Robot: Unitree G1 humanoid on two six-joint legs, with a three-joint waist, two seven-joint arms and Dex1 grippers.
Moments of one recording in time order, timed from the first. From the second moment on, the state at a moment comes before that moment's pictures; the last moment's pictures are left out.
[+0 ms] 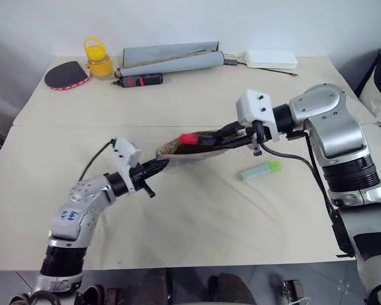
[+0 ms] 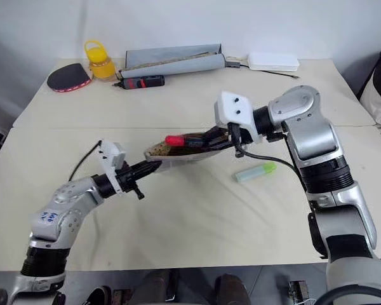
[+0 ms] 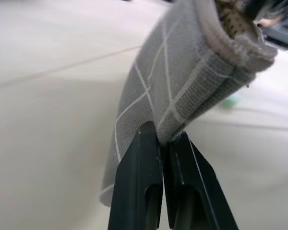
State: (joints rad) left arm -0.30 0.55 0.12 -0.18 -0.44 0.48 -0.62; right arm -1.02 -0.63 0.20 0.14 0.20 0.38 1.44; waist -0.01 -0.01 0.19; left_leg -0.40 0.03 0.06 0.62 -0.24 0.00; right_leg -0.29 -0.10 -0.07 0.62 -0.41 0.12
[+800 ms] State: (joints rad) left arm -0.09 0.57 0.18 -0.18 -0.03 0.17 -0.38; right arm -0.89 -0.55 0.27 0.68 -0.09 -0.24 1.11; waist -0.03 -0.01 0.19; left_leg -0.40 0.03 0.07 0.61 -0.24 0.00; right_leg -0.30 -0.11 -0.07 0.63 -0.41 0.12
